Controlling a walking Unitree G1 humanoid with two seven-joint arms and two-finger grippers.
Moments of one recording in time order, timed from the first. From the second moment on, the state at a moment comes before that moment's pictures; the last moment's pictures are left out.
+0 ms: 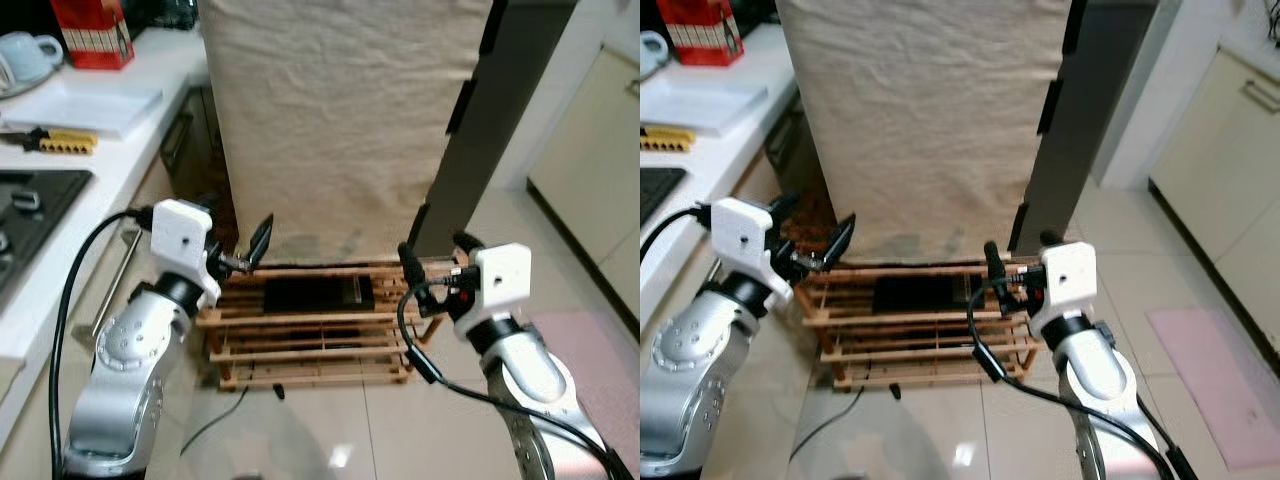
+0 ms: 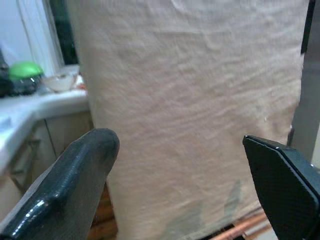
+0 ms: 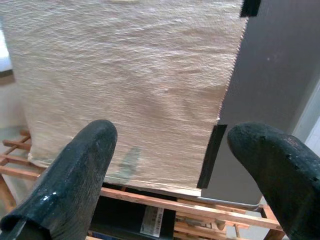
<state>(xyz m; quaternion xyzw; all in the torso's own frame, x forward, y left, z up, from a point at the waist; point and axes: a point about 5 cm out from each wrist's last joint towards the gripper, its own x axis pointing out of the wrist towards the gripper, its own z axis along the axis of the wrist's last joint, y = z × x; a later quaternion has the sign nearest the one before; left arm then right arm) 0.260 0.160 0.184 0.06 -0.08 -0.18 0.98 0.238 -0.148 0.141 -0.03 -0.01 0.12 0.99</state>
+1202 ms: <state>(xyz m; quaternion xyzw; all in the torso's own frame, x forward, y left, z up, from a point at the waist) 0.284 0.162 0.190 0.04 -0.09 -0.13 0.99 0.236 -0.155 0.153 -0.04 -0.03 0.12 0.99</state>
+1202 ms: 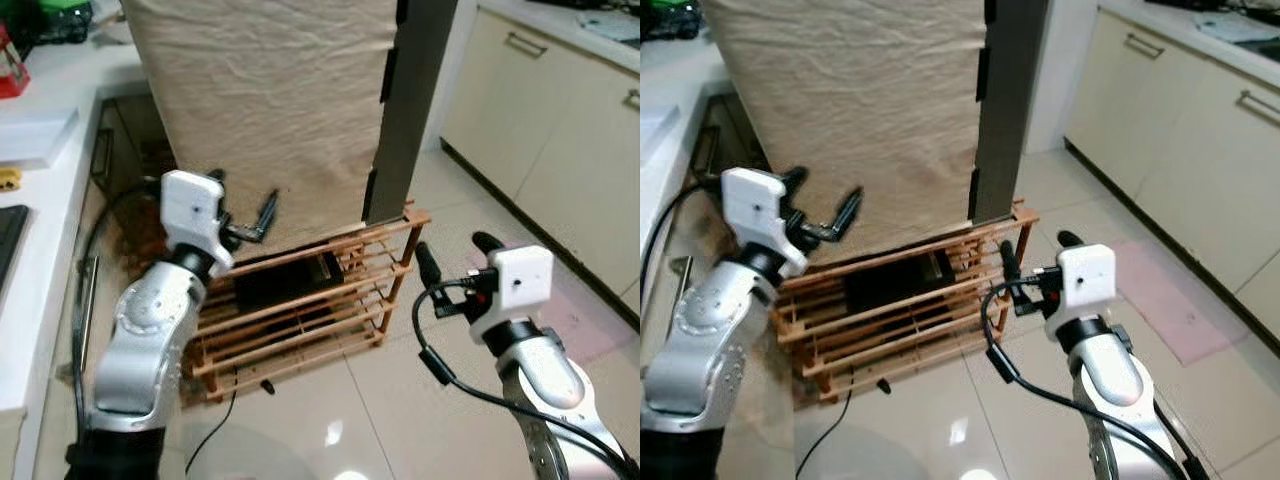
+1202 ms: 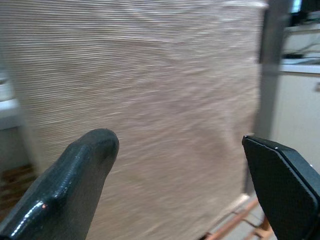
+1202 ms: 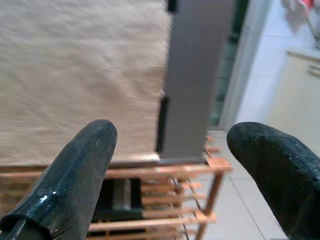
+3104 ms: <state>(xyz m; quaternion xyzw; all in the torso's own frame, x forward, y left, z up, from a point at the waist) 0.293 0.166 0.198 0.04 -0.08 -0.14 0.99 0.231 -0.146 0.159 -0.03 -0.02 0.14 0.99</state>
